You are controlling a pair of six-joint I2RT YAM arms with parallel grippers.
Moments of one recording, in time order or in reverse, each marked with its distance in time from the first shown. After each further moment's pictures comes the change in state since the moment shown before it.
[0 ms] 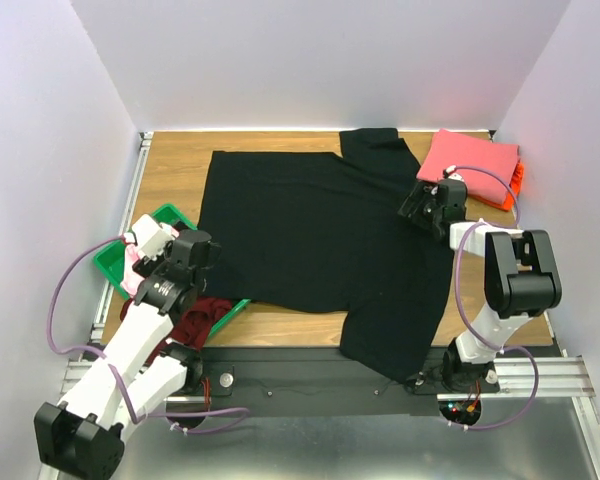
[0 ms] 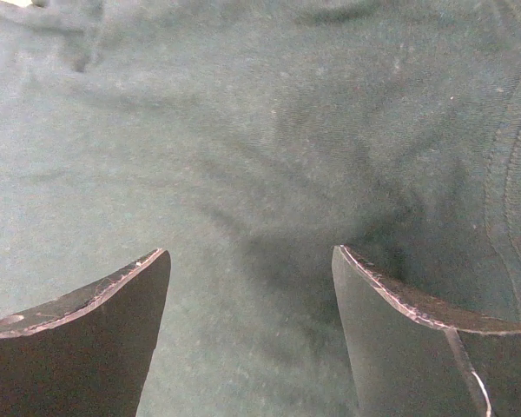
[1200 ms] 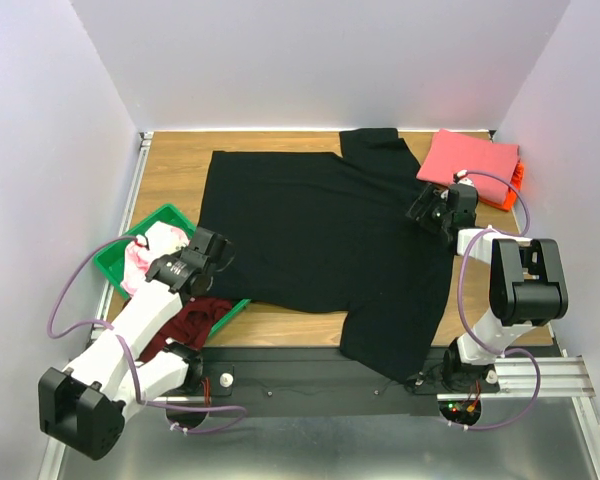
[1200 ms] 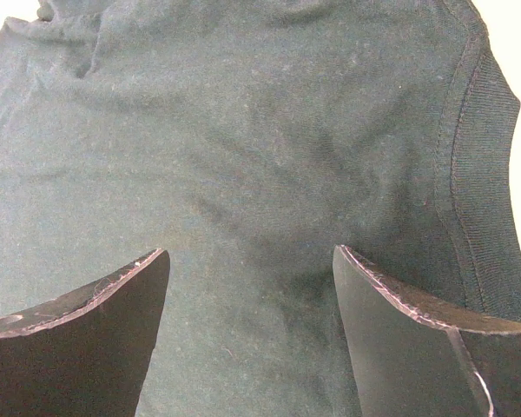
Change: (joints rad) left arm -0.061 0.183 0.127 -0.385 0.138 -0.278; right arm -0.055 -0.074 -0.074 0.034 -0.055 0.010
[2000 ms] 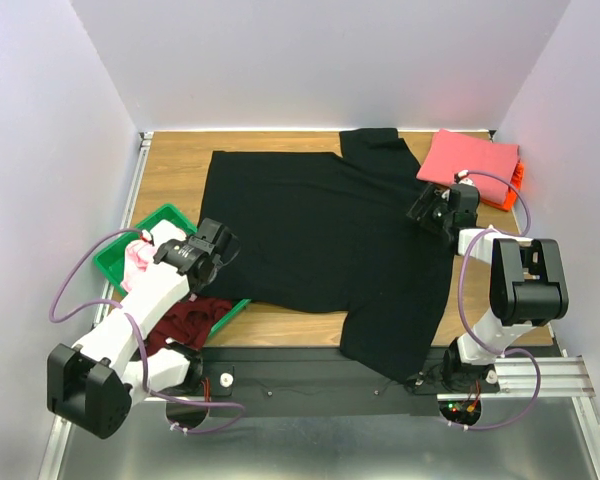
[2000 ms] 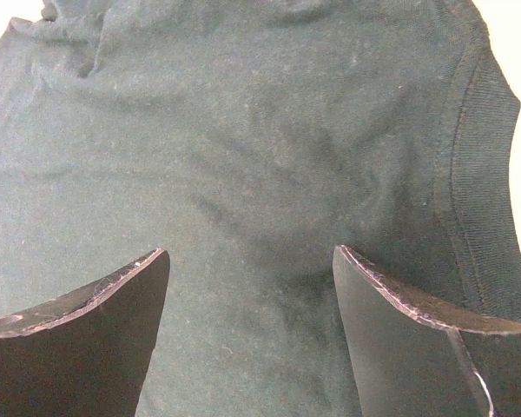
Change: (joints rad) left arm 0.000 0.118 0.093 -0.138 0.047 -0.035; right arm -0.008 0.000 0.000 0.002 -0.020 0.003
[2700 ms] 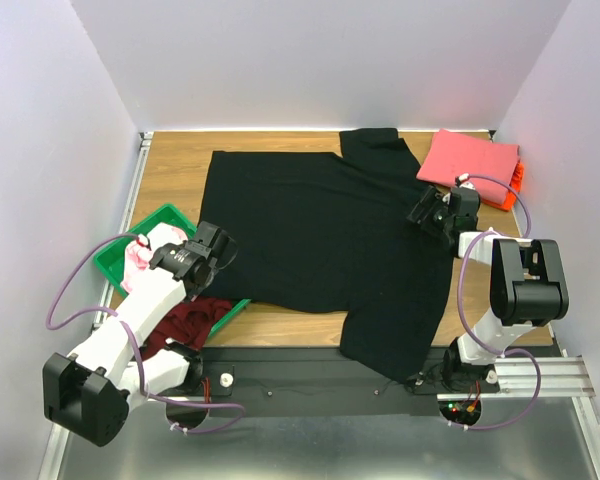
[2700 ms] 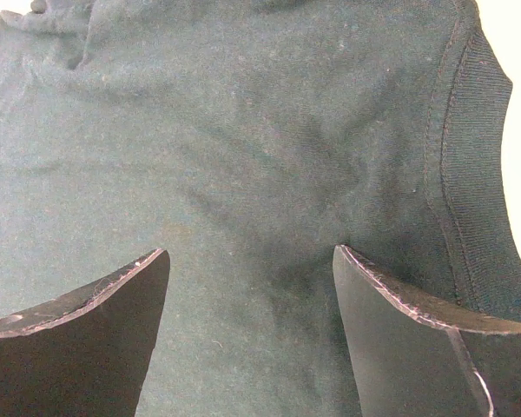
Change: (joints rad) left arm 0.000 -0.043 -0.013 -0.032 0.032 -0.030; right arm -0.012 0.000 -0.030 0.029 -0.007 0.004
